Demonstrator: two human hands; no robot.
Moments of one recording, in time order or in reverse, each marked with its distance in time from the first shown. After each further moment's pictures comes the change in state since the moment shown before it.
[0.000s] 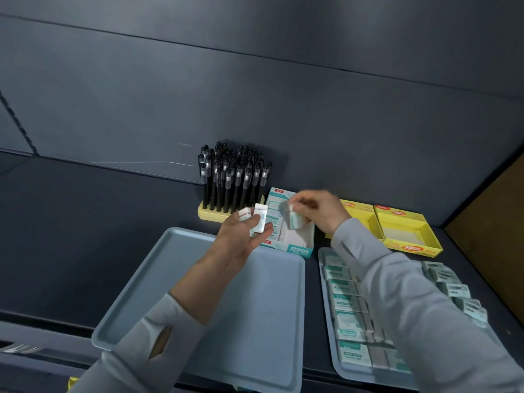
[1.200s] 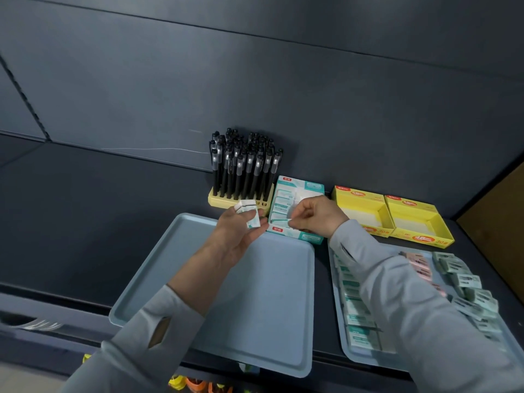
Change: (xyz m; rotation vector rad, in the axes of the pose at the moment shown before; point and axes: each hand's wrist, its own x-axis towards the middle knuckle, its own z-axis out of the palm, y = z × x) left_hand -0.007 0.003 -0.020 0.009 0.081 -0.016; right_hand -0.023 -0.016 0.027 -0.019 -0.165 0.201
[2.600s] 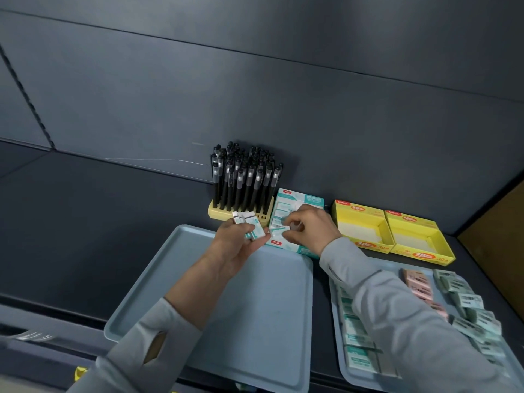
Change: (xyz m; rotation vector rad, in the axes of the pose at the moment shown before) left_hand 0.004 0.003 -0.001 -0.098 -0.047 -0.027; right_hand 0.007 -0.003 0.008 -0.443 0.139 -0.288
